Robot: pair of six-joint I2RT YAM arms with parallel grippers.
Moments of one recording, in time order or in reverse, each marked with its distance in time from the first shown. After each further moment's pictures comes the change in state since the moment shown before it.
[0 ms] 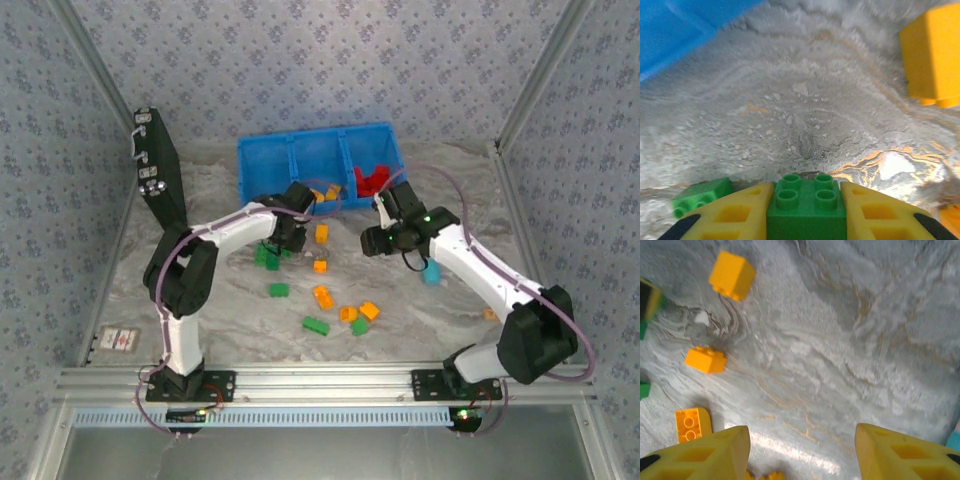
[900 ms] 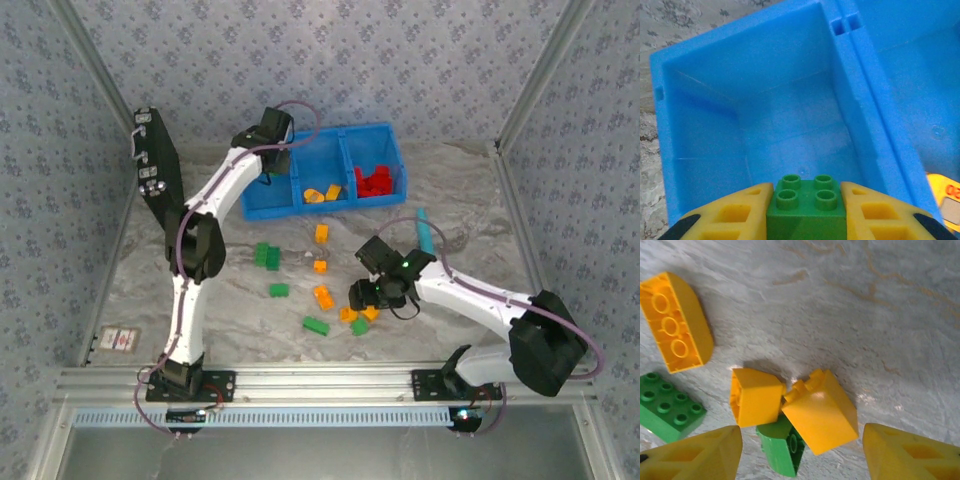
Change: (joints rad) left arm 0.231 0.360 0.770 -0.102 -0.098 0.120; right arm 0.268 -0.064 -0.271 -0.012 -0.033 0.363
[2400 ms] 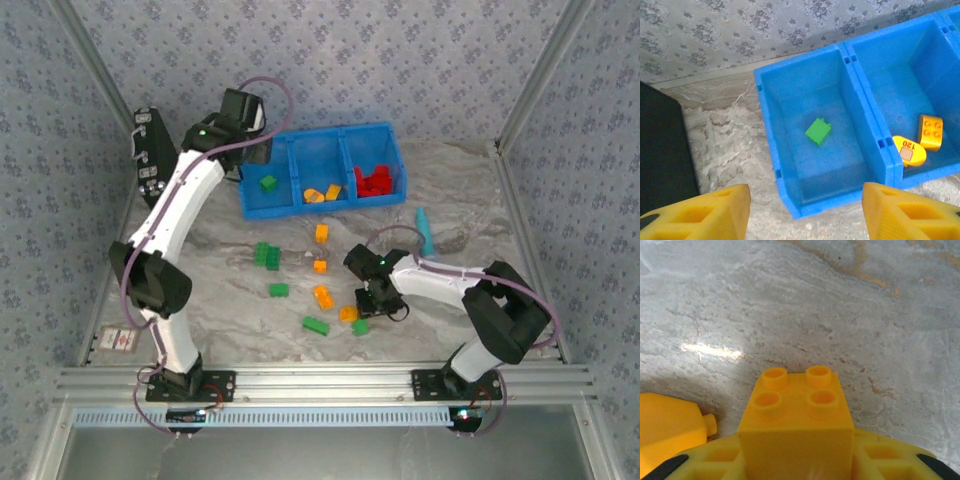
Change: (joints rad) left arm -0.004 -0.441 -0.163 -0.132 -0.002 0.015; right arm 0.008 0.234 0.007 0.019 0.052 -0.053
